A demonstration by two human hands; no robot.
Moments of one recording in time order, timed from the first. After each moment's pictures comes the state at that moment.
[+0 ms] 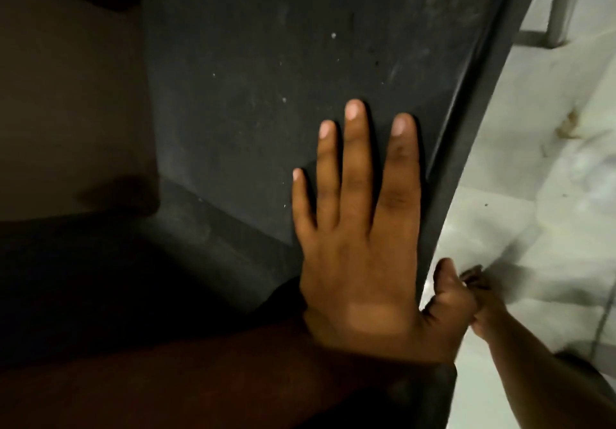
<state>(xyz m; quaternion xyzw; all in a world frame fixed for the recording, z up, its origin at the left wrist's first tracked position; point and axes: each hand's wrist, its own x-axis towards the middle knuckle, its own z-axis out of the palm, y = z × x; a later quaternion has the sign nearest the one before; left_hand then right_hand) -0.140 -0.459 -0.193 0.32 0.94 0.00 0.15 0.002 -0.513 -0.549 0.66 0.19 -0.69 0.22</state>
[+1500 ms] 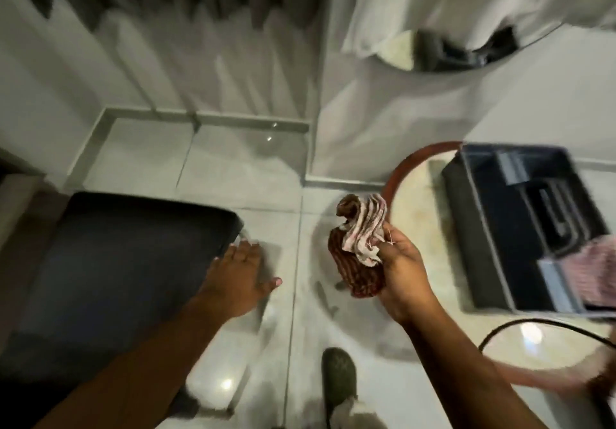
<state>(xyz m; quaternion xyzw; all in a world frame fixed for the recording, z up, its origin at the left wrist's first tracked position) -0.137 -0.281 -0.017 0.41 0.87 -0.04 0.28 0.046 -0.100 0.055 0.41 0.40 -0.79 -0.20</state>
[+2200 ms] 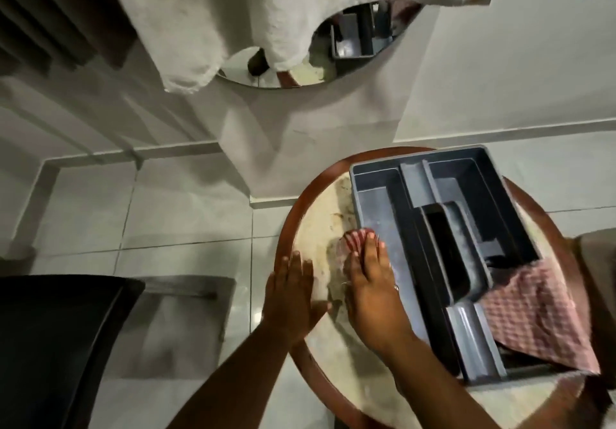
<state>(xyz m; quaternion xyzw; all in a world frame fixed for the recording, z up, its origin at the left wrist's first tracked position) 0.041 0.026 -0.060 0.50 0.82 -0.09 0.27 0.173 0.128 -0.030 0.40 0.87 -0.30 0.04</state>
